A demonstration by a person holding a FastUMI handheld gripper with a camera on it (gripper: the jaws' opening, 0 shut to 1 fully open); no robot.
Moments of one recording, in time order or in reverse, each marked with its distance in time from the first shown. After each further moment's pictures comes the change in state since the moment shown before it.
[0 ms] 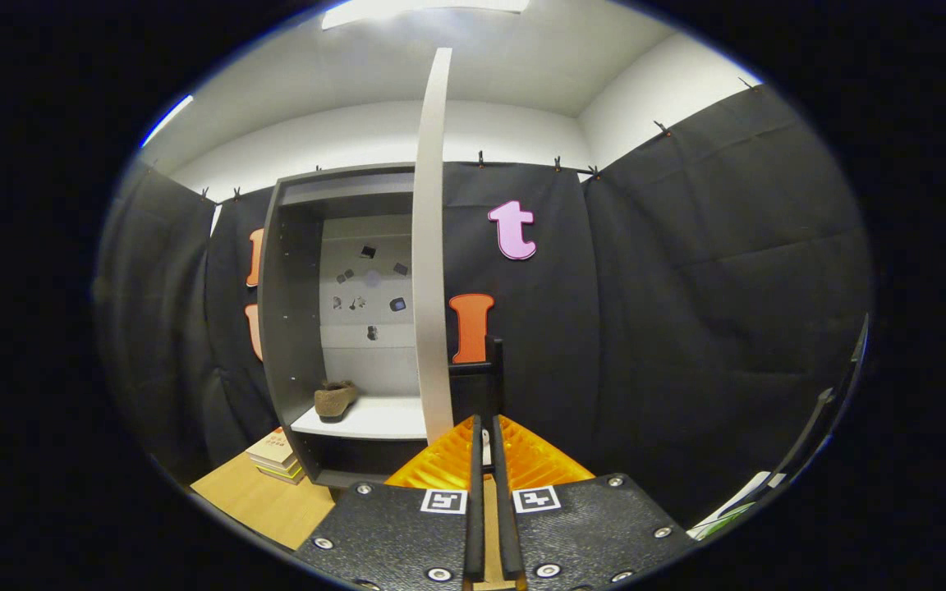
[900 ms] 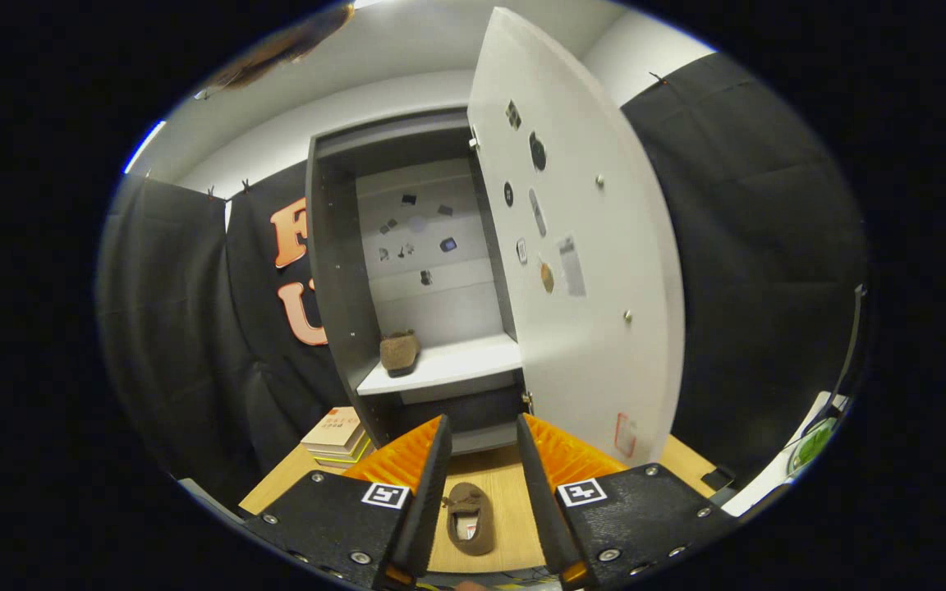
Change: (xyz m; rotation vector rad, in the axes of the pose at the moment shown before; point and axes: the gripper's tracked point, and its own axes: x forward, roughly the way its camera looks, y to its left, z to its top) arm -0.013 0.139 -0.130 0.150 0.181 0.070
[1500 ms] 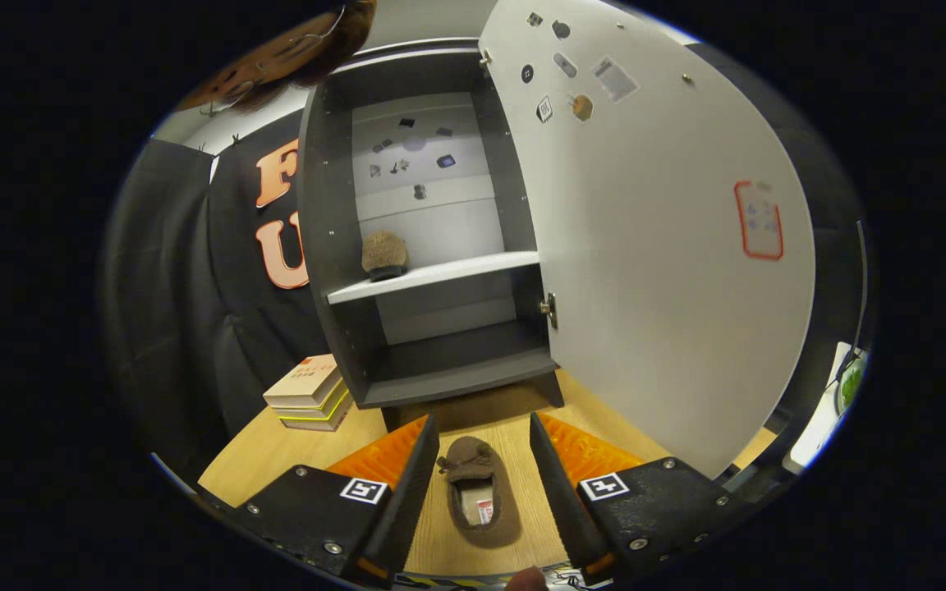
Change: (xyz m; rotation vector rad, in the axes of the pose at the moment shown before) arm 0.075 0.026 -0.164 -0.015 0.094 -0.050
